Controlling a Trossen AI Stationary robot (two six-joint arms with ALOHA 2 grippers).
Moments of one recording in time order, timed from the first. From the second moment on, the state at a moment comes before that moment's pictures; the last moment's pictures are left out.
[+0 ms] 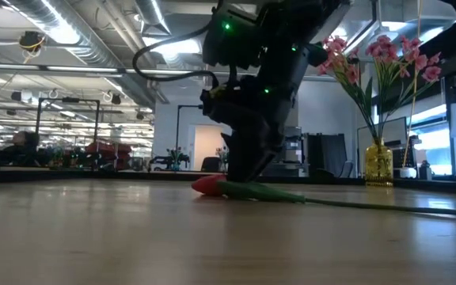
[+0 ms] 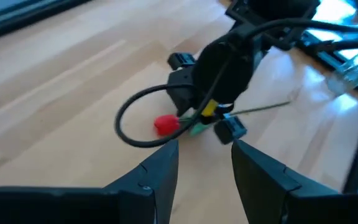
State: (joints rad) left arm -0.60 1.39 1.36 -1.07 -0.77 -1.25; right arm 0.10 2.09 1.42 -0.49 0.08 0.42
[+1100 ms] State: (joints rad) left arm -0.31 1.15 1.36 -0.40 -0.38 -0.37; right arm -0.28 1.28 1.51 -0.29 0.04 0.15
